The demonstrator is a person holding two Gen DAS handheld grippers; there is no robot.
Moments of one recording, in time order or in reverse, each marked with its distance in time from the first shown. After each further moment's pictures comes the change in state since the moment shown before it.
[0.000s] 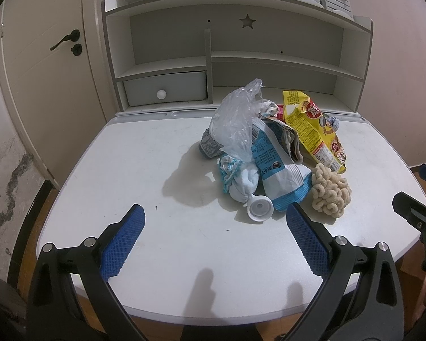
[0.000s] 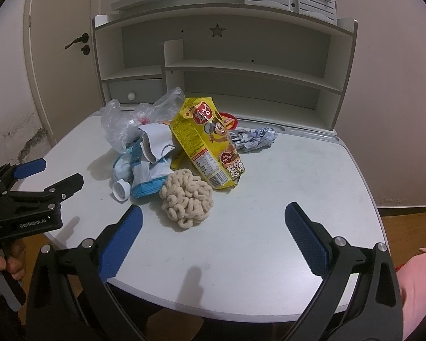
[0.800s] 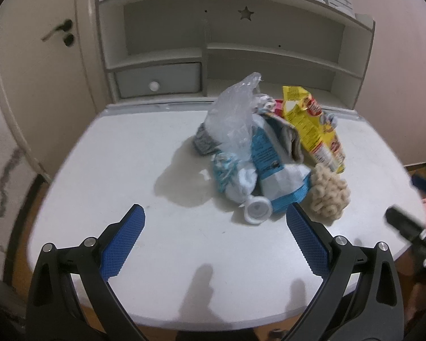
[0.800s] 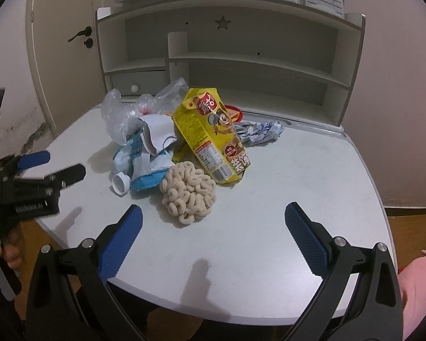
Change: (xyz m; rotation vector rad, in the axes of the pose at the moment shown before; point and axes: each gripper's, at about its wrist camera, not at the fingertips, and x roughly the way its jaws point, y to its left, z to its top) left arm 0.016 0.004 0.011 -0.021 0.052 -0.074; right arm 0.014 -0.002 -0.003 -0.016 0.033 0.030
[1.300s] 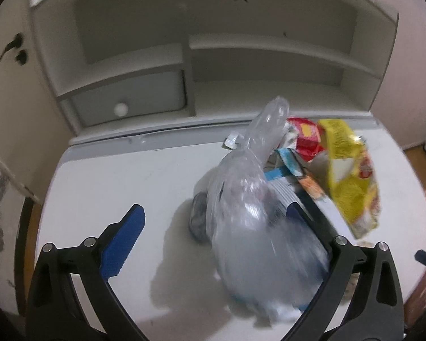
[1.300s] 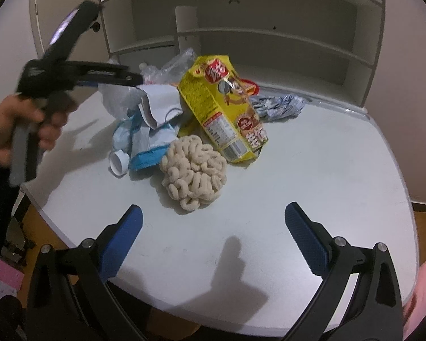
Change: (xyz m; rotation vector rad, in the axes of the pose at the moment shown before) left arm 0.113 0.005 0.104 0.122 0.117 -0.024; right arm 0.041 -0.009 -0.010 -0.008 0.105 0.101
